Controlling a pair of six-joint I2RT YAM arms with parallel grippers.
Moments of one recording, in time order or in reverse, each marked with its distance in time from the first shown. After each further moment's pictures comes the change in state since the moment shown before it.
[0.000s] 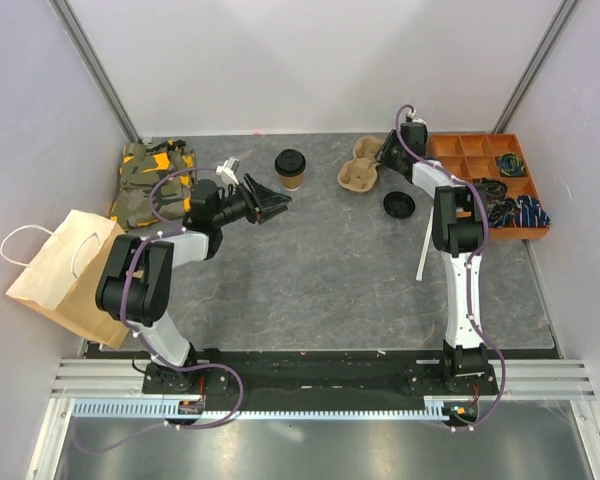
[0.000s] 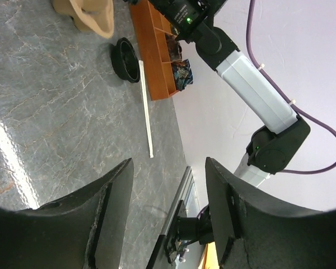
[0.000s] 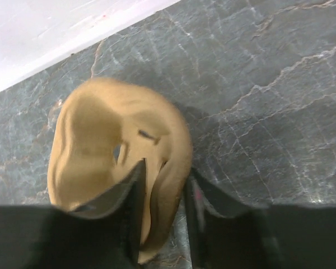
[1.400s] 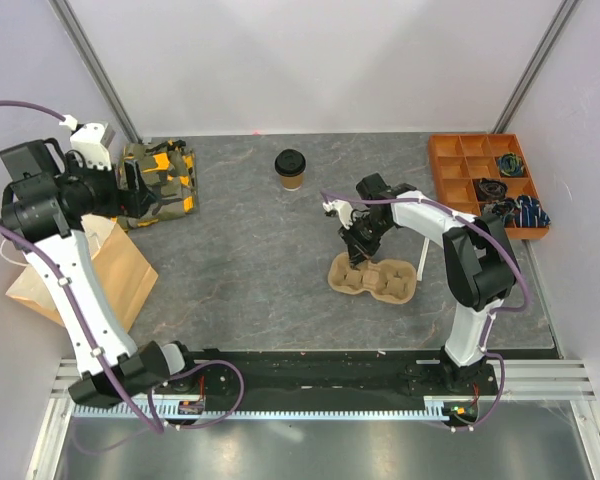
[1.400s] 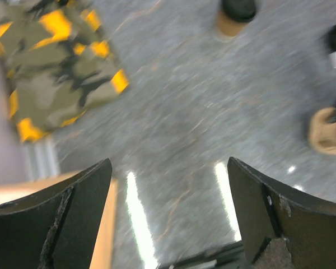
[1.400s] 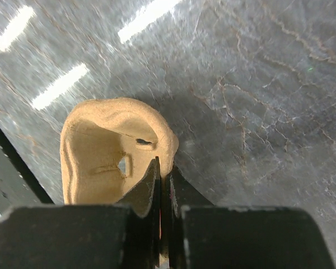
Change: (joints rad) left arm 0.666 -0.501 0.938 -2.007 -0.153 1.500; right arm 0.334 -0.633 -0.656 -0.782 -0.459 -0.977
